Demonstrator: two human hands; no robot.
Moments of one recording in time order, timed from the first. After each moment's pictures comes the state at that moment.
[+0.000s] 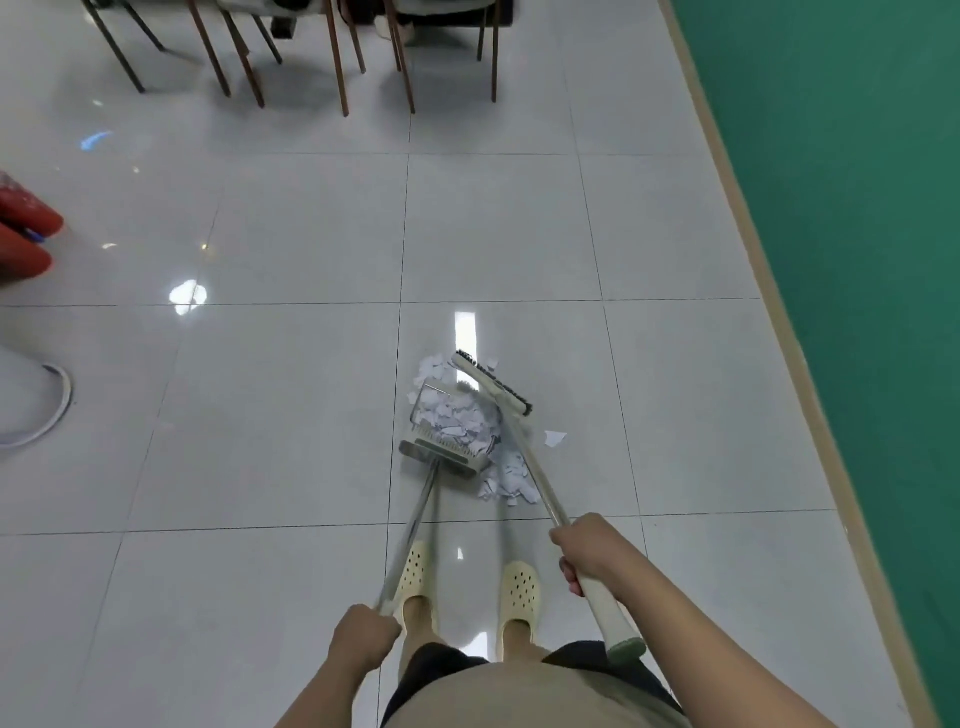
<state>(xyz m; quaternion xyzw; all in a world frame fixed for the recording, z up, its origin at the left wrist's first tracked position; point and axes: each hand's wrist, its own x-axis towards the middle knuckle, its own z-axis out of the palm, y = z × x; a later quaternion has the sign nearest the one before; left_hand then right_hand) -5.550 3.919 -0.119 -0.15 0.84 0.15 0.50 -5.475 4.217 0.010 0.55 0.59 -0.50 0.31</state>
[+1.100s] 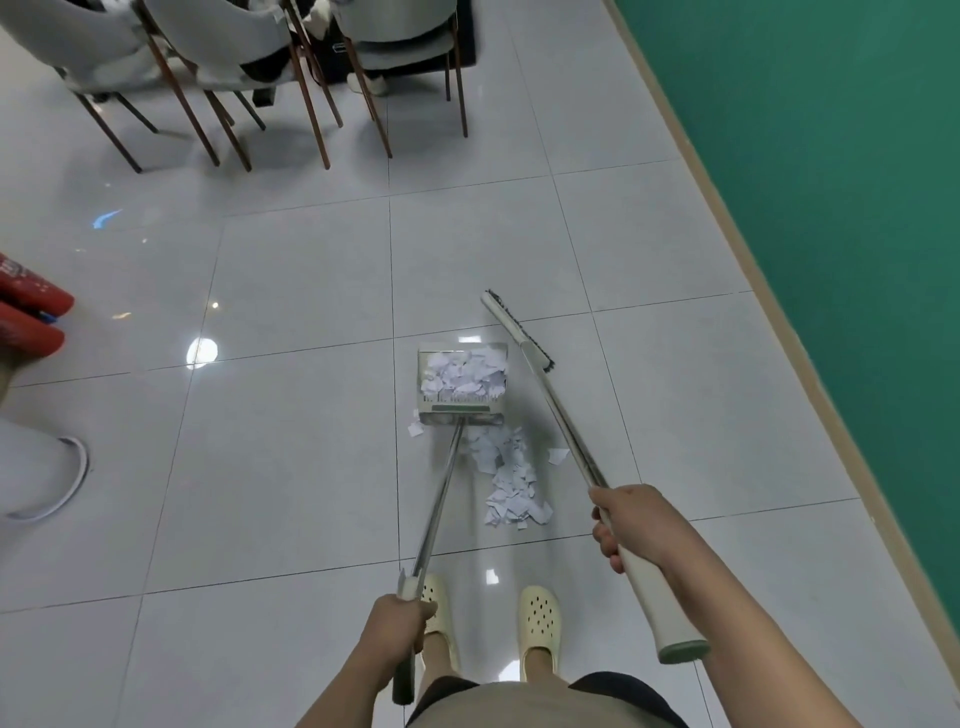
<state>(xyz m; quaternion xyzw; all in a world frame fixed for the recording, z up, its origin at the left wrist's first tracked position) -5.559 3.995 -0.073 -0.16 0.80 0.31 0.49 -5.460 4.282 0.077 0.58 0.47 -0.65 0.13</state>
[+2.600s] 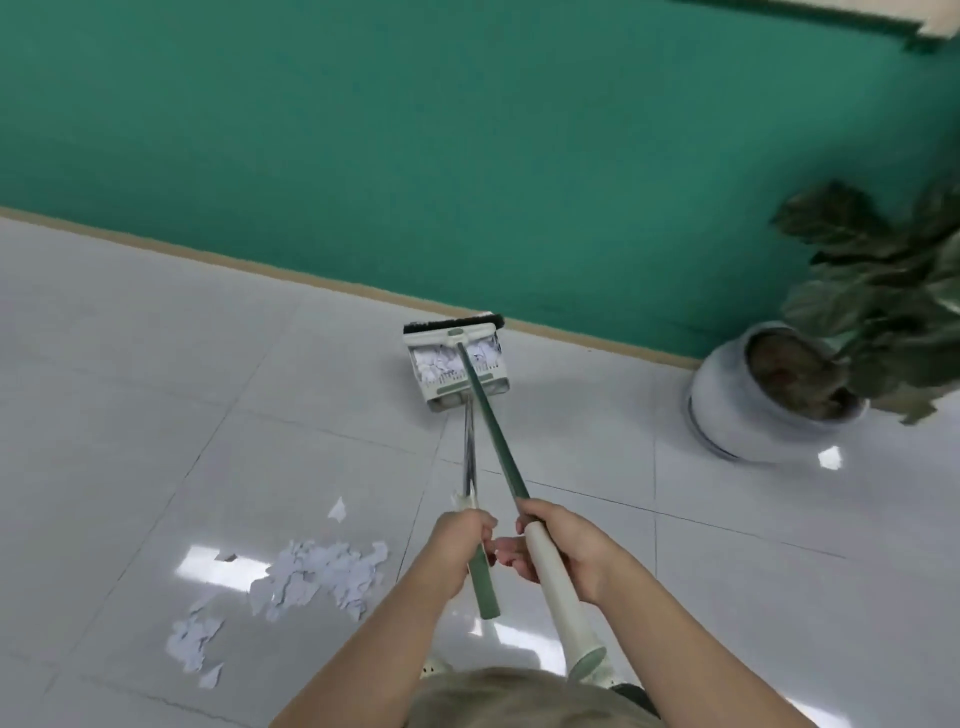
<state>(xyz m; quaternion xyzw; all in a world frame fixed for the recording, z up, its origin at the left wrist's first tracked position) -5.403 4.136 0.021 0.27 0.64 0.10 0.72 -5.264 4.080 0.077 0.61 -0.04 -0.72 -0.32</state>
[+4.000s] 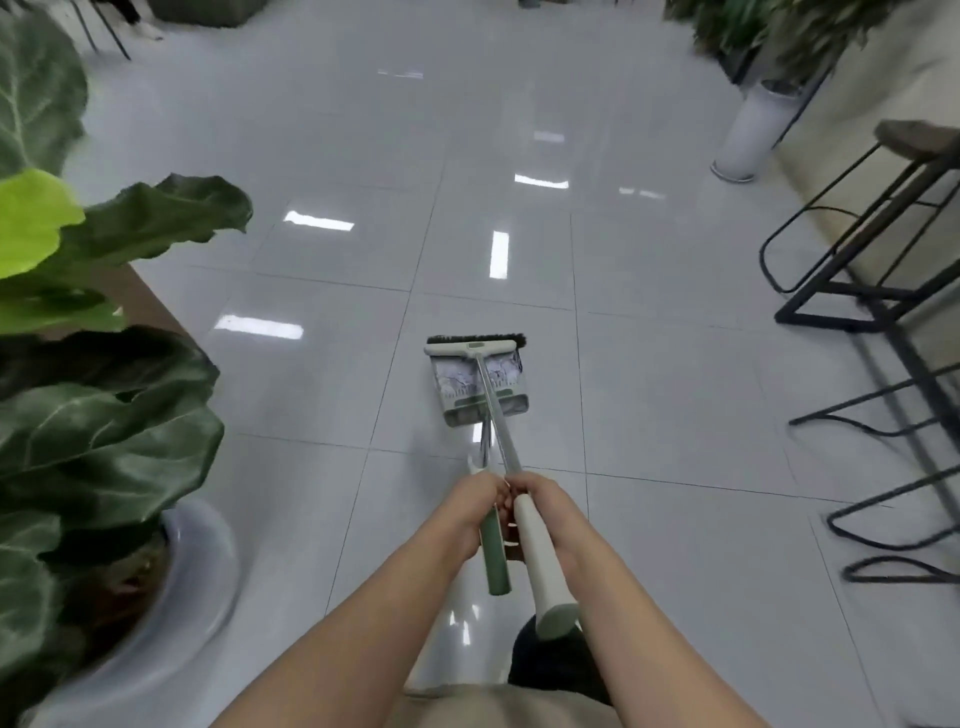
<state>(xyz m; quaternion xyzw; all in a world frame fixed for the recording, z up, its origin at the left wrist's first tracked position) -4.532 3.651 0.062 0.62 0.17 -0.50 0.57 -4.597 3.570 0.091 0.42 -0.47 -0.15 -0.77</state>
